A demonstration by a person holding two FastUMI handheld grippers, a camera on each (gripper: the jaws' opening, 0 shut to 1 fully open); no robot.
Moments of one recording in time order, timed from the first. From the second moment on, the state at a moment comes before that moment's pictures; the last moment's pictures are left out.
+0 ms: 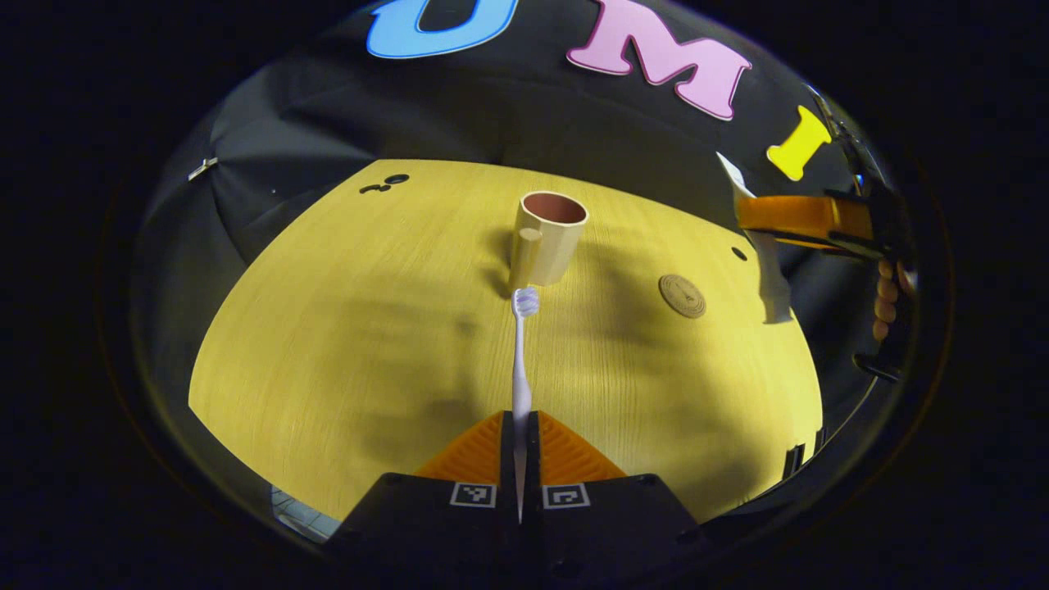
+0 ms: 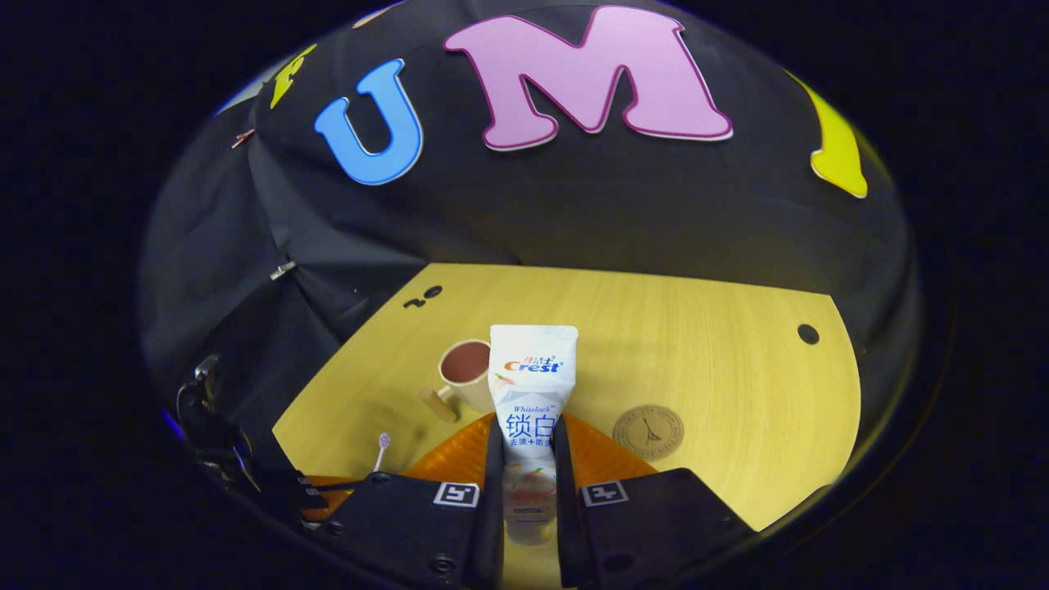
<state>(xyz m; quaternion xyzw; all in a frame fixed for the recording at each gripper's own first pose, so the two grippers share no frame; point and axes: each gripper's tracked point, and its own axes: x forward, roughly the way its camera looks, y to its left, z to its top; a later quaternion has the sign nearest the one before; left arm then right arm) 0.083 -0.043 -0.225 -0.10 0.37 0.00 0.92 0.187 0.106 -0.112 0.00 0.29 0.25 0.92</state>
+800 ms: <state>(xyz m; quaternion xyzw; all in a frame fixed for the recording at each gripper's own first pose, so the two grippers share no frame) 0.080 0.044 -0.164 -0.16 0.25 0.07 0.95 0.287 0.257 -0.103 0.03 0.16 0.29 0.94</state>
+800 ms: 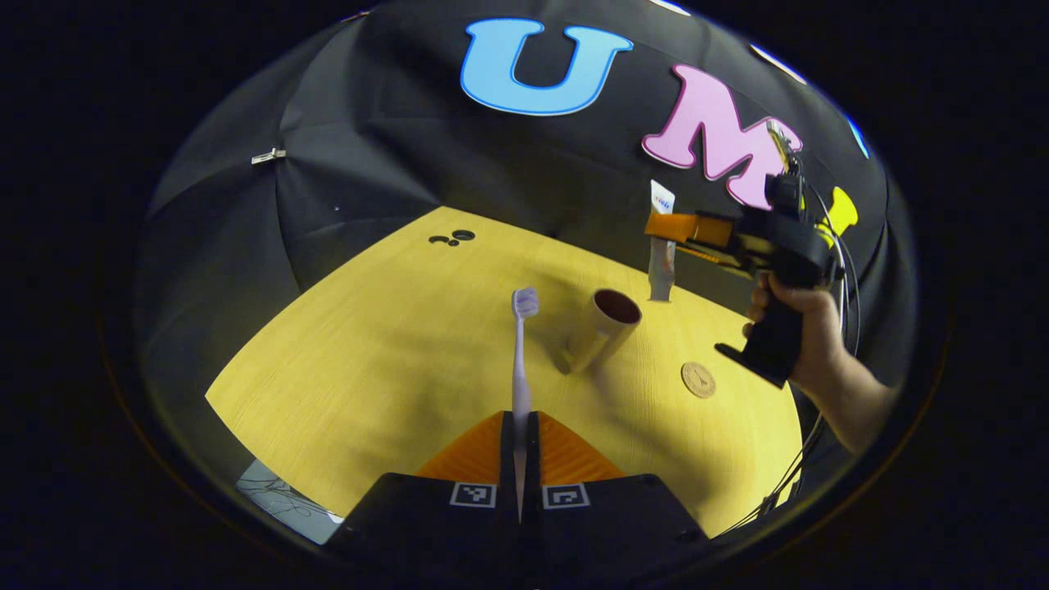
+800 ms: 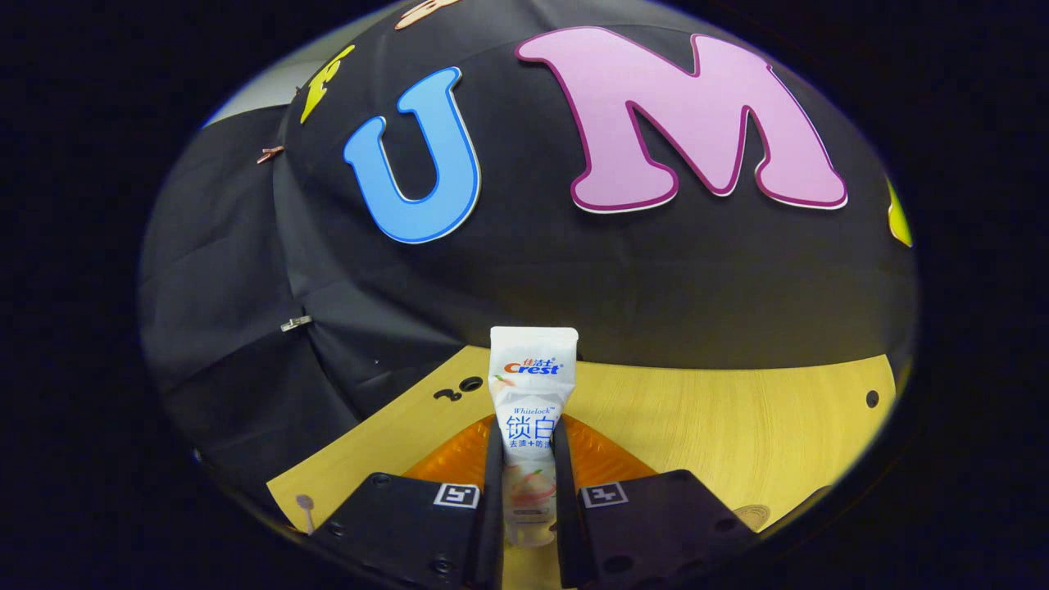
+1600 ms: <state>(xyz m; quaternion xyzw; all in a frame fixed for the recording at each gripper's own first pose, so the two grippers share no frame) 0.119 0.065 -0.155 -0.18 0.19 0.05 0.96 0.293 0.275 -0.193 0.01 0.16 0.29 0.94</state>
